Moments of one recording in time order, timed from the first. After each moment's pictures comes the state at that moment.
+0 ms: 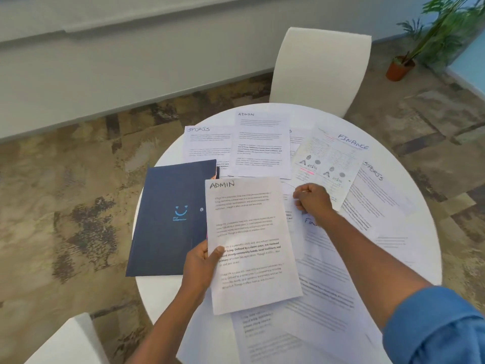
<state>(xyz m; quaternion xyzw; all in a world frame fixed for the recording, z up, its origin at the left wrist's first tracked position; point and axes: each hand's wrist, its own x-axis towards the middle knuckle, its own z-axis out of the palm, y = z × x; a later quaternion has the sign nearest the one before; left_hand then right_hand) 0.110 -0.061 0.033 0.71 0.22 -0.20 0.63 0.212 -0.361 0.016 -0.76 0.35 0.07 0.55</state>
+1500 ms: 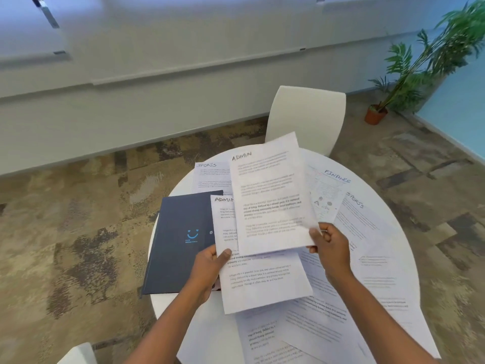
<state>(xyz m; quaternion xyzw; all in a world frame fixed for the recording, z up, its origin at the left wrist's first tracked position) 0.124 -0.046 0.093 0.67 0.16 -0.26 0.68 0.097 -0.335 0.103 -0.73 0.31 -0.10 0.60</state>
